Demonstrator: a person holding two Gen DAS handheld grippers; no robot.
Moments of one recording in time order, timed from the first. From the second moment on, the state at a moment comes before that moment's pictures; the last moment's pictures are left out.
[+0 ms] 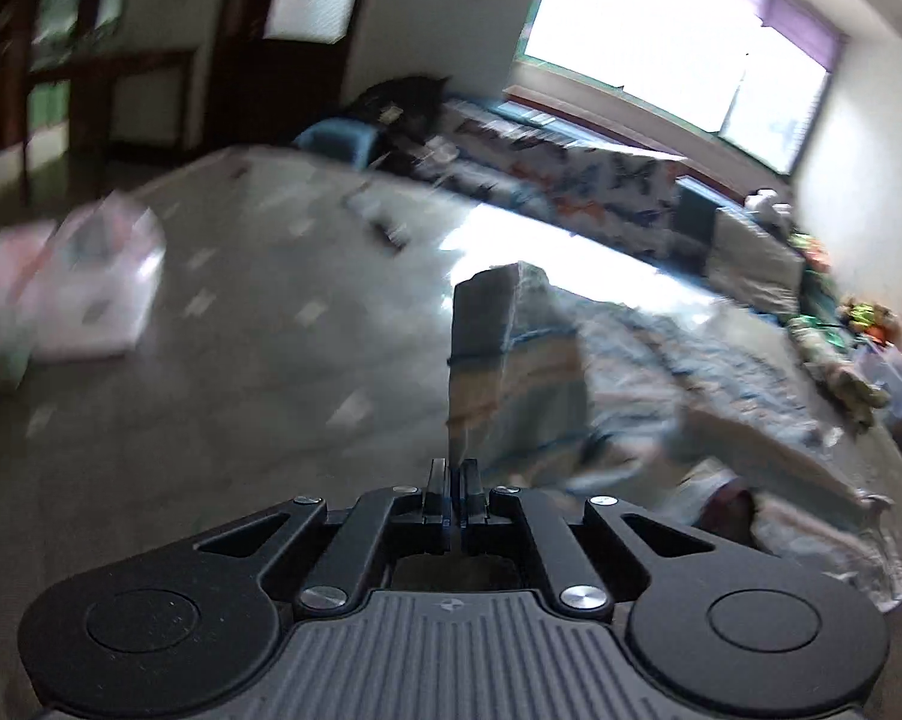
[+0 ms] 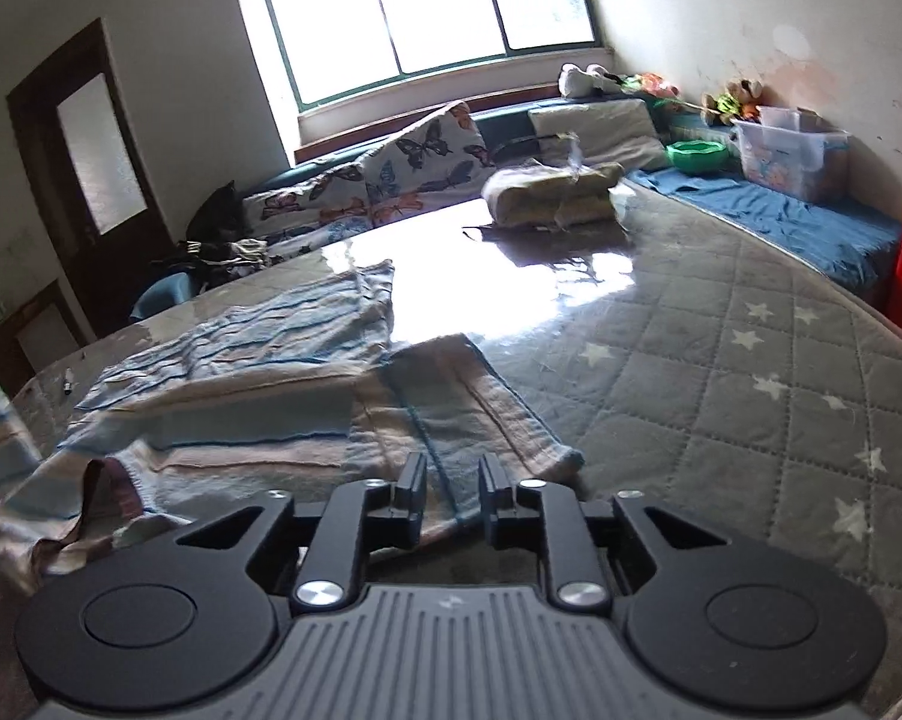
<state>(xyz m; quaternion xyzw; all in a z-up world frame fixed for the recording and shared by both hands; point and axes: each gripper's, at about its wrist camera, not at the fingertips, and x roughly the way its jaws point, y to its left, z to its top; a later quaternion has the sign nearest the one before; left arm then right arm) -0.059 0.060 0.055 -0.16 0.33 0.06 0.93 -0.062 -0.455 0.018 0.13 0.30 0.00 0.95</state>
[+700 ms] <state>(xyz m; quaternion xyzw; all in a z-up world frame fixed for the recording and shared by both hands) -0.043 0.106 0.034 -0.19 0.33 0.14 0.91 -0.053 -0.478 0.000 0.19 0.31 -0.03 0.93</state>
